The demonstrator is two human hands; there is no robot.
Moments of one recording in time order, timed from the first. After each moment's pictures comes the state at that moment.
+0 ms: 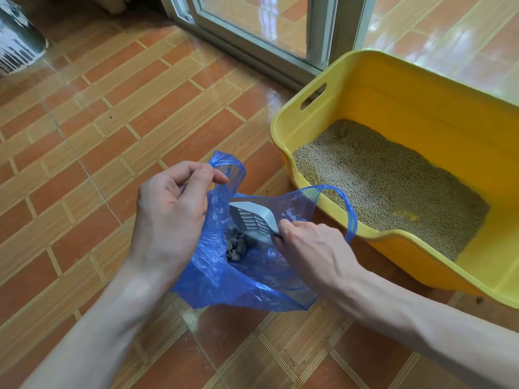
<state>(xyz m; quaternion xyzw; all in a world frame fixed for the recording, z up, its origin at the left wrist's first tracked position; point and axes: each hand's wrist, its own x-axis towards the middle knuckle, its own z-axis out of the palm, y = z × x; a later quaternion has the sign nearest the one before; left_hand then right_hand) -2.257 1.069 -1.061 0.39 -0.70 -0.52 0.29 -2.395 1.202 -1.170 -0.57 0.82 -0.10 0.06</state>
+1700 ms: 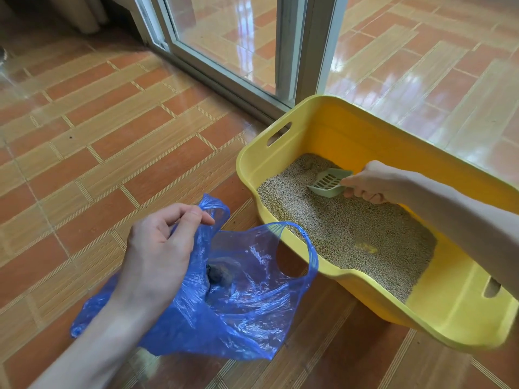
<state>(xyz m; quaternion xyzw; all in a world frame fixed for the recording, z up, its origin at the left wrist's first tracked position) -2.285 1.075 -1.082 0.41 -0.71 -0.50 0.26 -2.656 1.187 -1.154 -0.15 0.85 -0.23 0.44</state>
